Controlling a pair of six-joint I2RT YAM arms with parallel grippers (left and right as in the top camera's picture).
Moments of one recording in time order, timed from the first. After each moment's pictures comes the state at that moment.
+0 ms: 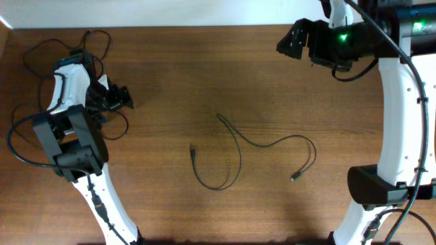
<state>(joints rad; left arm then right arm) 0.31 2.35 1.89 -1.15 0.14 -0.15 0.12 1.98 2.60 -1.64 -0.49 0.28</state>
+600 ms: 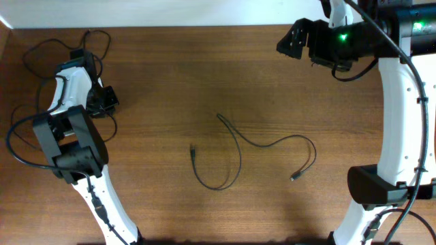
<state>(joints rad) 0.31 2.33 1.85 -1.05 -0.09 -0.17 0.12 1.98 2.60 -1.64 -0.49 0.28</state>
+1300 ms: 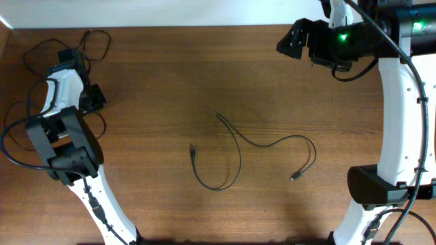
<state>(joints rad) 0.36 2.33 1.86 -0.95 -0.22 -0.18 0.12 1.98 2.60 -1.64 -0.49 0.28</state>
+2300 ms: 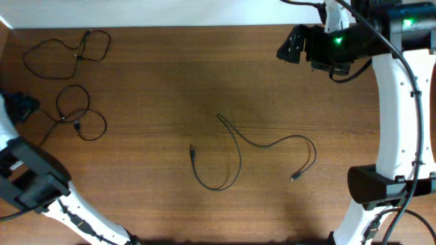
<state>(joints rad) 0.72 2.23 2.08 -1.21 -0.20 -0.43 0.12 1.98 2.50 -1.63 -0.45 0.25</state>
